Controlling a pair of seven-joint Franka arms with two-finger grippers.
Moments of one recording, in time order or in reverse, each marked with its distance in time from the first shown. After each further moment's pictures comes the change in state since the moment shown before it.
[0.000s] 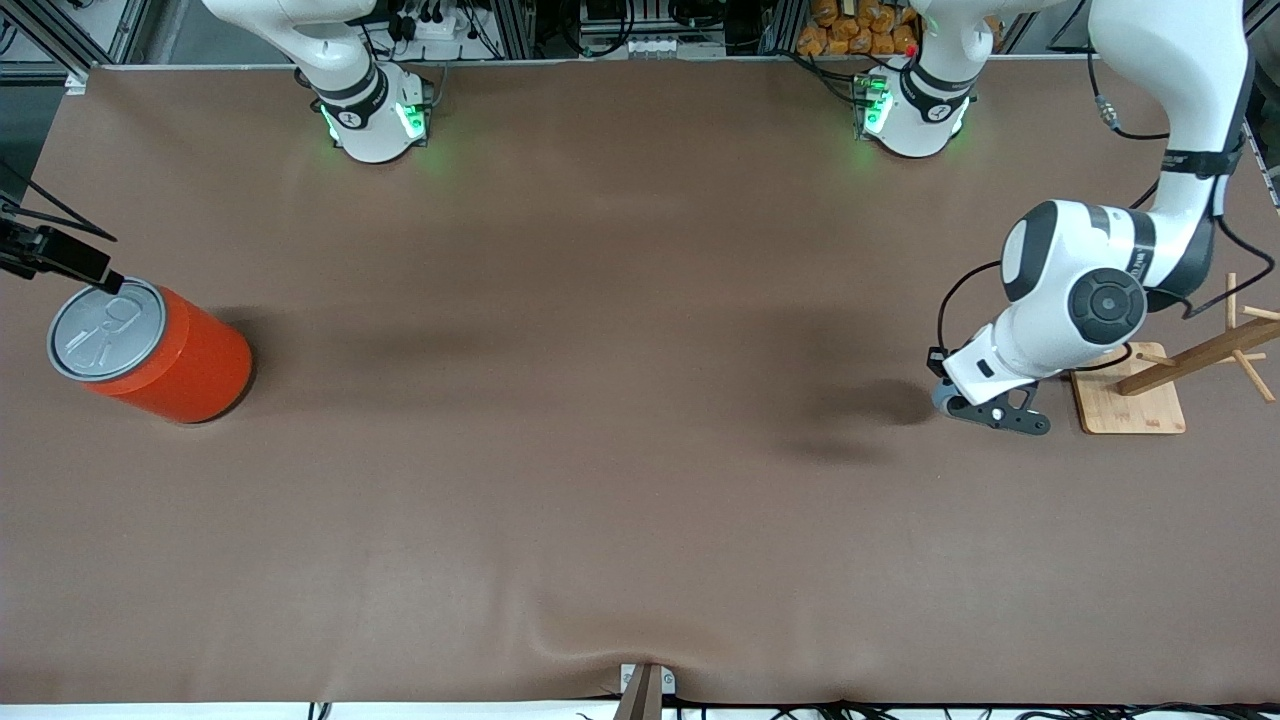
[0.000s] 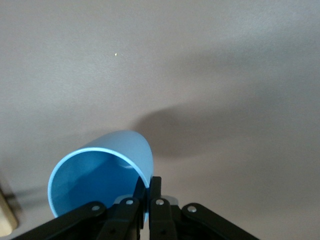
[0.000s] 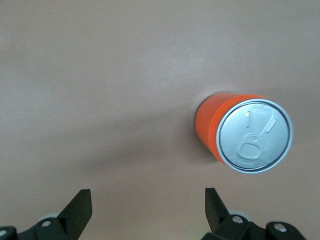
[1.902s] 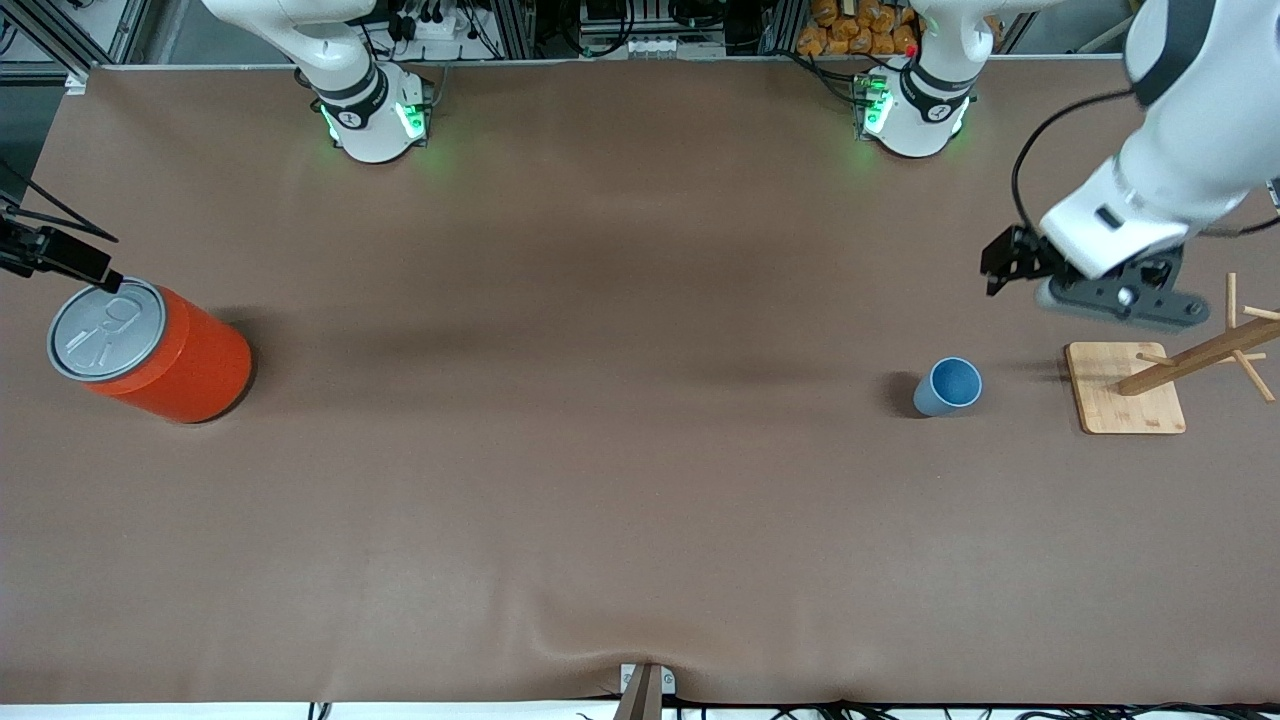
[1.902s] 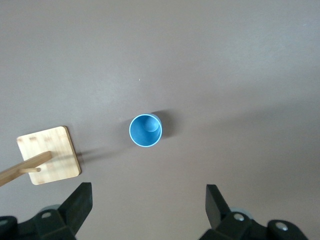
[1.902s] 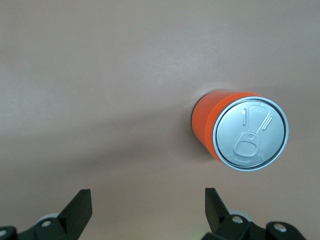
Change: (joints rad) left arm 0.001 -0.300 -0.059 0.360 -0.048 -0.528 0.003; right arm 0.000 0.000 -0.005 -0.003 0.004 -0.007 0.001
